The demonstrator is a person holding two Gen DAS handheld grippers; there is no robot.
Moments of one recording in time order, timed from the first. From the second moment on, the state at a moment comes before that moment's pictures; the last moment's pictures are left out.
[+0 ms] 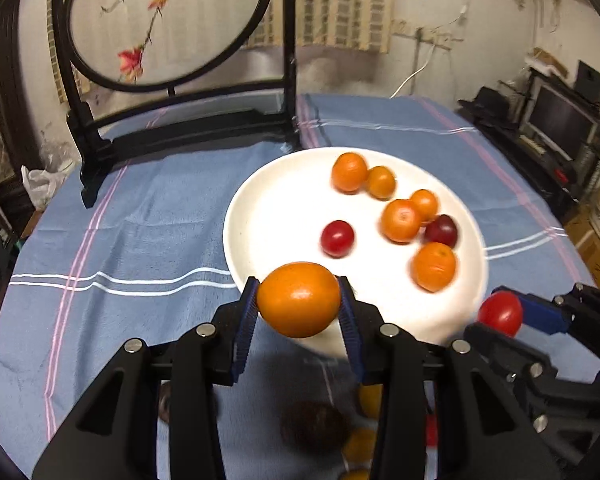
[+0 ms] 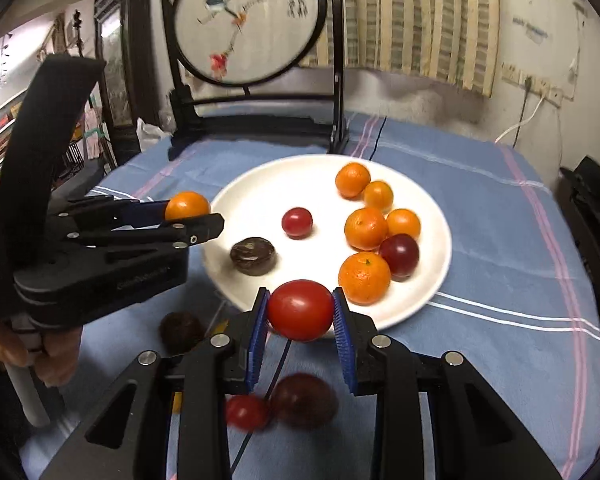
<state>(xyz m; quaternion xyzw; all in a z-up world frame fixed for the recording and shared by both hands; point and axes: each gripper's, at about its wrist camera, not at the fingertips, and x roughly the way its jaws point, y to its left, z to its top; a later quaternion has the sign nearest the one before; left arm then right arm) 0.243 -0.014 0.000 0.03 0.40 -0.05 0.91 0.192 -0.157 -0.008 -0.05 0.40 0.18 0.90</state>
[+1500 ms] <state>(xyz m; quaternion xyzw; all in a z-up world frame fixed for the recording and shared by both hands) 0.118 -0.021 -0.039 0.05 0.45 -0.10 0.89 0.121 -0.216 -0.029 0.04 0.42 0.16 0.89</state>
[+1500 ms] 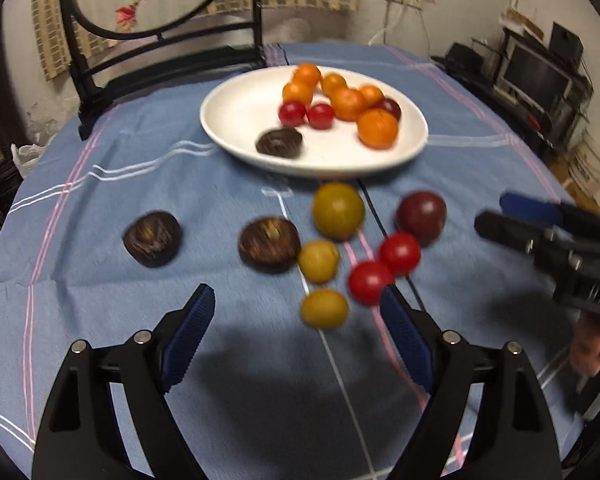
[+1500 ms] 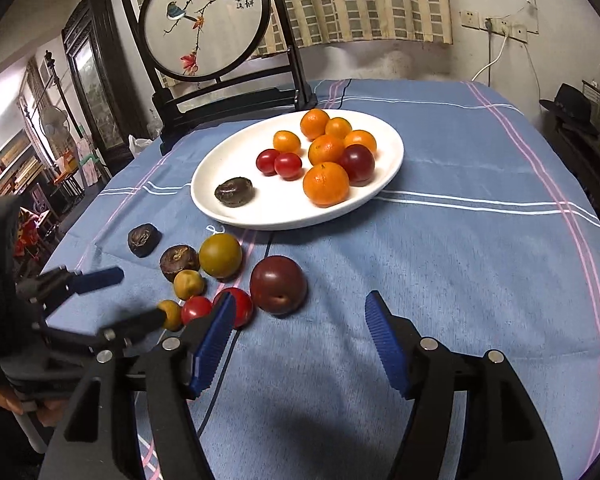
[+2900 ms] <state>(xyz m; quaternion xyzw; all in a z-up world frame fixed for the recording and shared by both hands) 0.133 -0.003 -0.023 0.04 0.44 -0.12 0.89 0.165 -0.182 -0.046 0.02 0.47 0.17 0.86</state>
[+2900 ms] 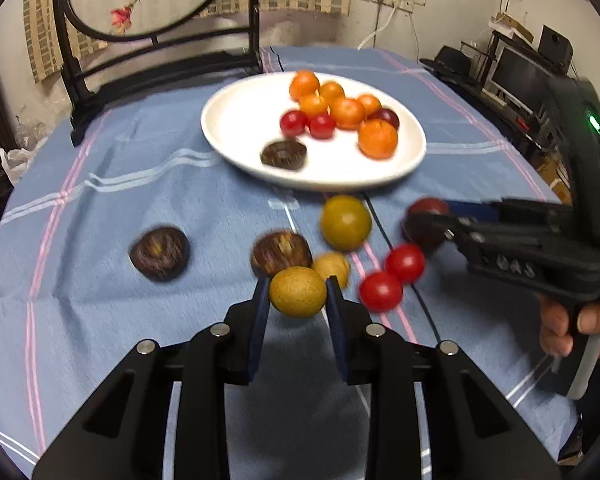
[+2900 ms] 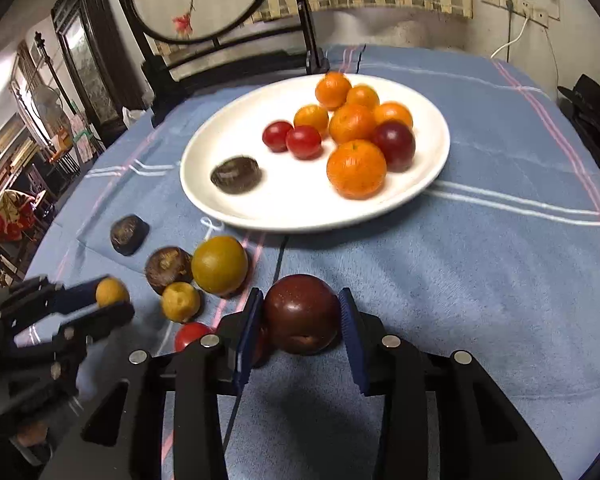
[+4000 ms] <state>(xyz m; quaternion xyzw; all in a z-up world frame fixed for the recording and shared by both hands) 0.259 -0.008 -0.001 0.01 0.42 -0.04 0.91 0.211 -0.162 -0.020 -0.01 0.41 0.17 0.90</state>
